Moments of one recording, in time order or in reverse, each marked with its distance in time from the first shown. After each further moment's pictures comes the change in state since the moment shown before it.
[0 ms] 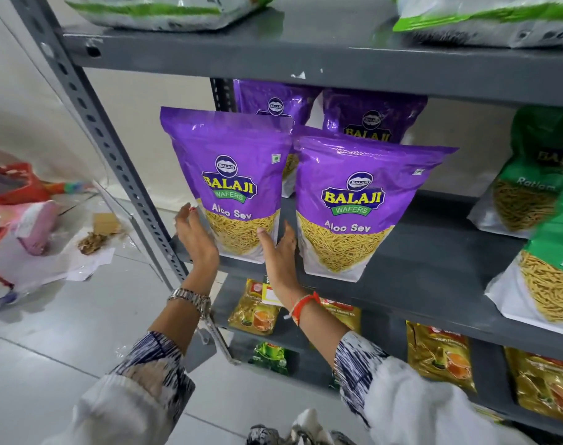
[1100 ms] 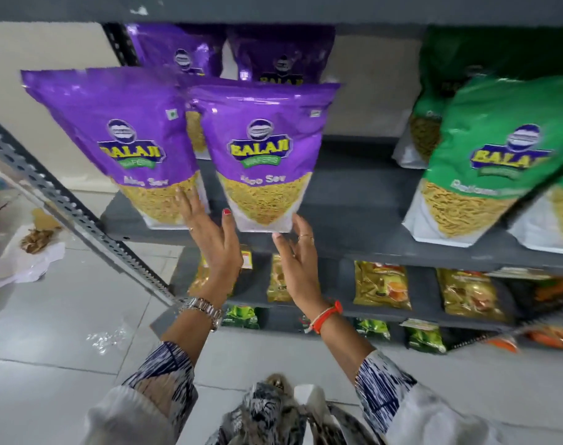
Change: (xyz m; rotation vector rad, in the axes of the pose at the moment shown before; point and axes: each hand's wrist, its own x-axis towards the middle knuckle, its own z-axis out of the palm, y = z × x) left_hand -0.150 -0.032 0.050 0.318 -0.303 0.500; right_hand -0.082 0.027 -0.136 -0.098 0.235 -0.111
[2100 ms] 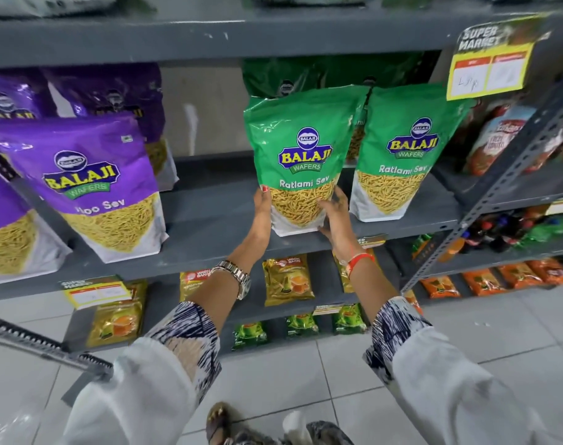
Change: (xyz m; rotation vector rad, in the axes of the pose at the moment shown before) left_hand -0.115 0.196 0.210 -0.508 -0.841 -0.580; right_hand 0.058 -0.012 -0.310 0.232 0.335 0.212
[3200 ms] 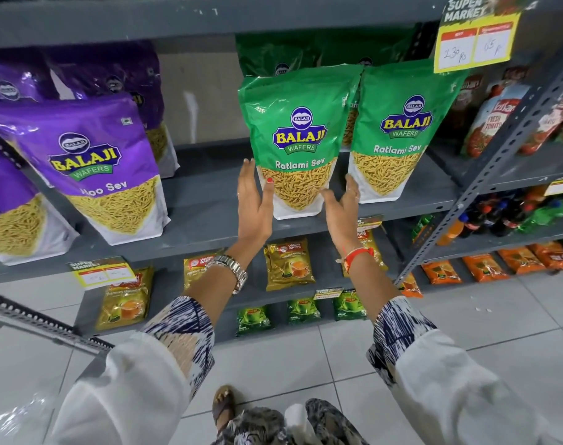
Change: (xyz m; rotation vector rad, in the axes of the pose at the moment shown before) left_hand -0.037 -0.006 -0.003 0.428 0.203 0.449; right_hand -0.036 0.006 -0.014 -0.245 0.148 -0.242
